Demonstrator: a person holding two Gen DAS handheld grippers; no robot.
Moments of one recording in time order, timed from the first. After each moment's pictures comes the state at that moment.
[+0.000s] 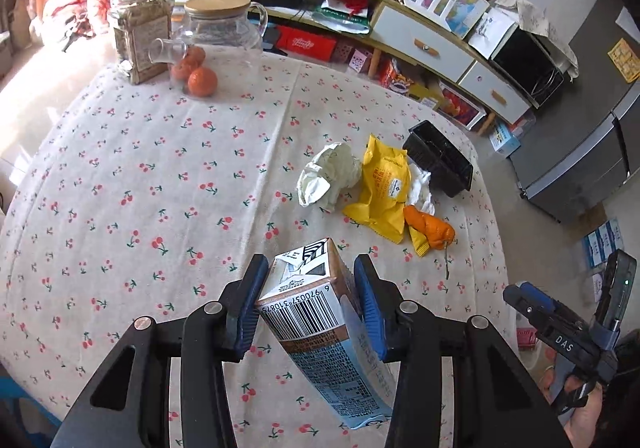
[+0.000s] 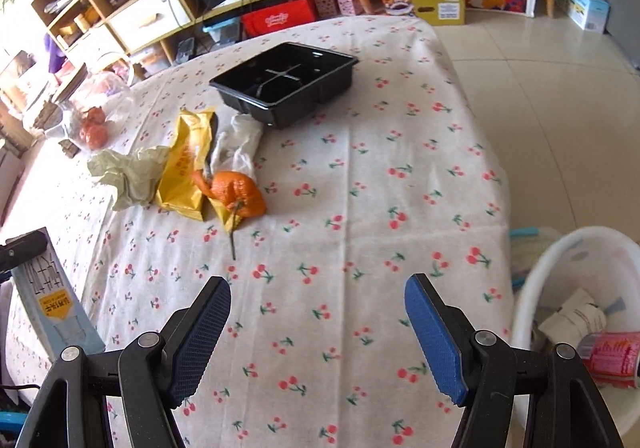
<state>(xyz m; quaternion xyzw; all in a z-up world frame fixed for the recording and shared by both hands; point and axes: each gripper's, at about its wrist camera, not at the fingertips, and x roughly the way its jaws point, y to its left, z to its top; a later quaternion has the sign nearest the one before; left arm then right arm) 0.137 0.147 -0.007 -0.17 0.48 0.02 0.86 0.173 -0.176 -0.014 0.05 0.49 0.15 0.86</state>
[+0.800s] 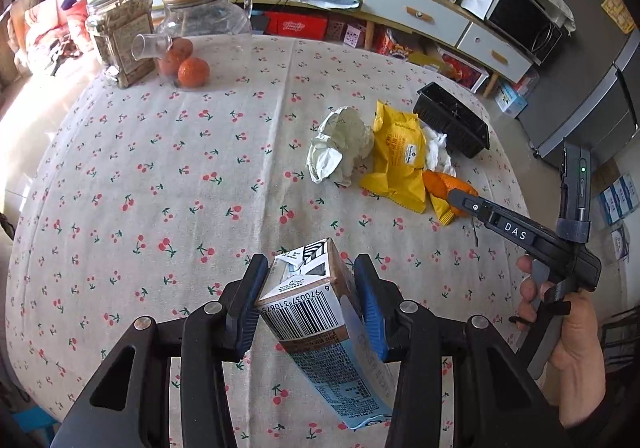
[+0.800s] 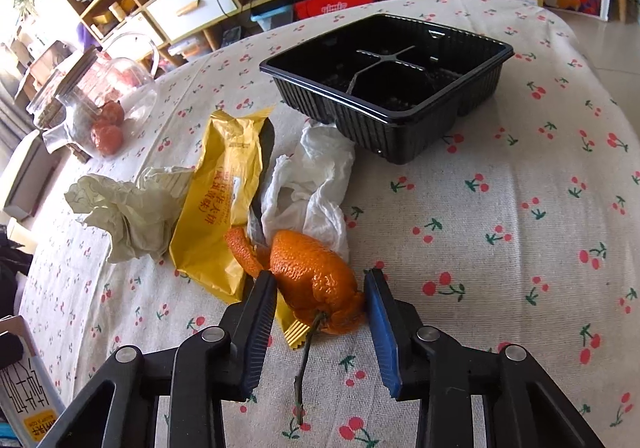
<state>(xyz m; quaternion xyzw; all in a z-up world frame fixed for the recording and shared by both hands) 0.143 0.137 -0.028 -0.11 0.51 0.01 0.85 0.250 -0.114 -0.075 0.08 0.48 0.24 0.84</state>
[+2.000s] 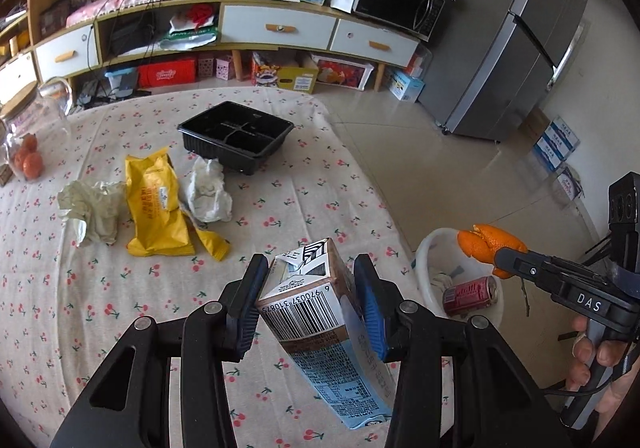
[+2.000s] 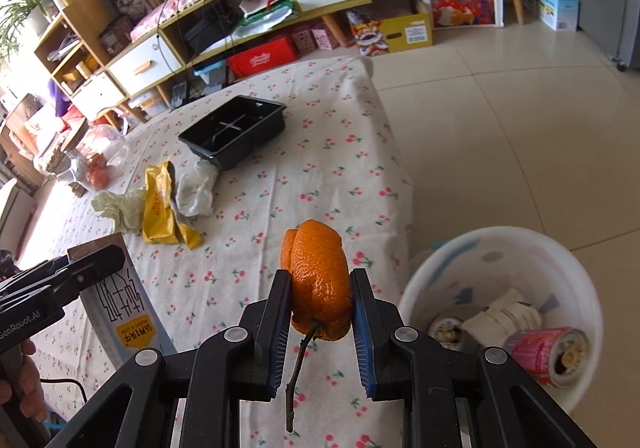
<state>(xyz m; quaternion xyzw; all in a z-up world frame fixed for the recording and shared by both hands) 0.155 -0.065 0.009 -0.06 0.45 -0.16 0.88 0.133 -0.315 0.020 0.11 0.46 0.13 0.87</state>
